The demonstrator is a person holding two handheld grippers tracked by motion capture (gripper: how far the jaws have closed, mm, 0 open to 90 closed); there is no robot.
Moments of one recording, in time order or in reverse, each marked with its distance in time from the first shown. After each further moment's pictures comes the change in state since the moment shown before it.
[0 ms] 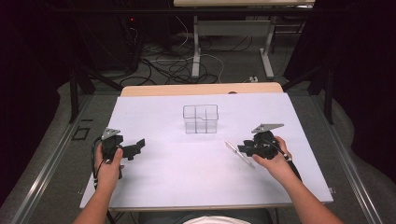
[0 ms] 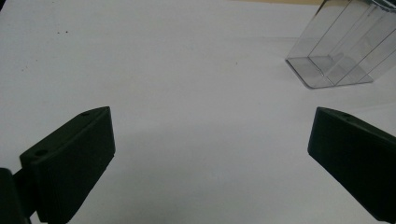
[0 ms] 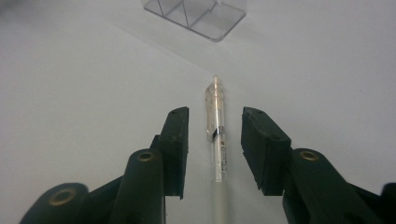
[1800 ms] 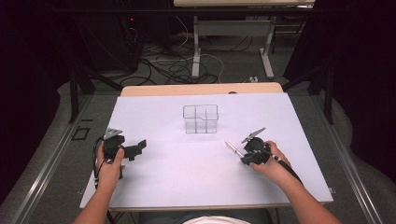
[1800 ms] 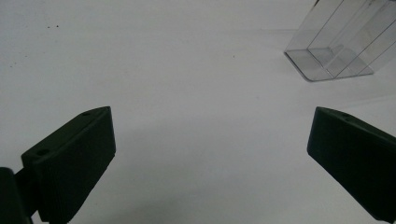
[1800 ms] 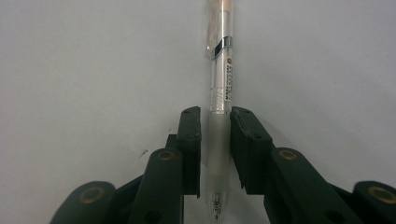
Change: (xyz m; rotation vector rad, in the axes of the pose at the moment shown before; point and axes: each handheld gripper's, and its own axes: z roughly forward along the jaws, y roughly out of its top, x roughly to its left) left arm -0.002 -0.001 0.004 0.020 -0.006 0.012; right arm 0.009 -0.013 0.029 0.312 -0.063 -0.089
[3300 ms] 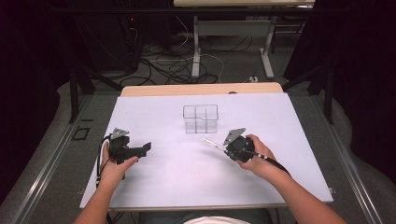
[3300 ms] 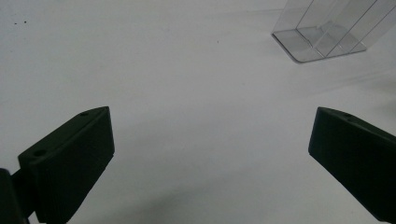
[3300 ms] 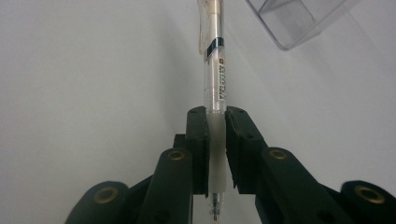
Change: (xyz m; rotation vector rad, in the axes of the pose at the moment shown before) left arm -0.011 -0.001 0.008 0.042 -0.016 0.067; right arm 0.039 0.044 -0.004 -0.115 -0.047 -0.404
